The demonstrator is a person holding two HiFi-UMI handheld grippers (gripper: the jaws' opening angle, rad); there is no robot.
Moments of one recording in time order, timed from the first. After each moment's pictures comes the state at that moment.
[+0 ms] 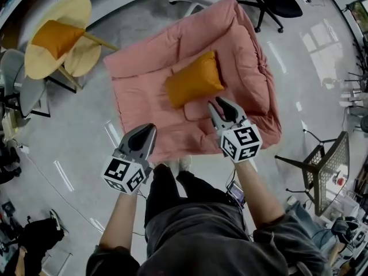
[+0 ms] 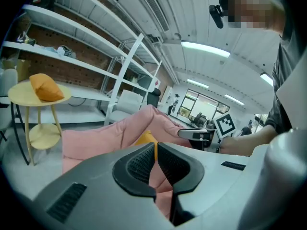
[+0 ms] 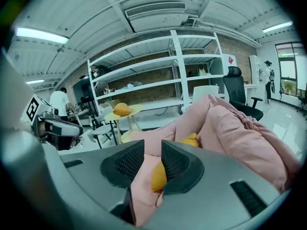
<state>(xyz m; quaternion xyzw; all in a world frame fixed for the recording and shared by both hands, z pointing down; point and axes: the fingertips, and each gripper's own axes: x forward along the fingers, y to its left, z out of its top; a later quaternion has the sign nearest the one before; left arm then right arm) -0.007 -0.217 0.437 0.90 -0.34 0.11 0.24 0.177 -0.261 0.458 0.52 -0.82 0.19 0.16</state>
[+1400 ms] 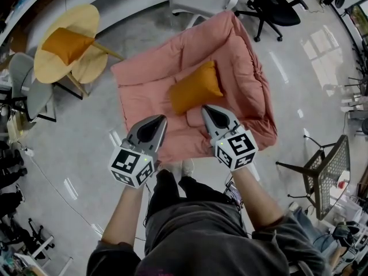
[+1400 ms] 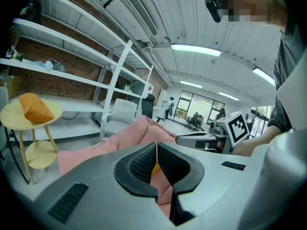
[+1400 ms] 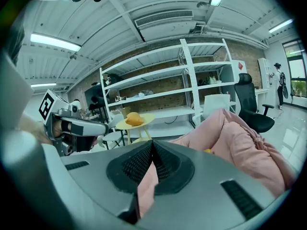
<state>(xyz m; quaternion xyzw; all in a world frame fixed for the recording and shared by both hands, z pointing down) 0.024 -0.236 0.371 0.92 -0.33 0.10 0.19 0.134 -0.249 0.390 0.48 -0.85 0.16 0.12</state>
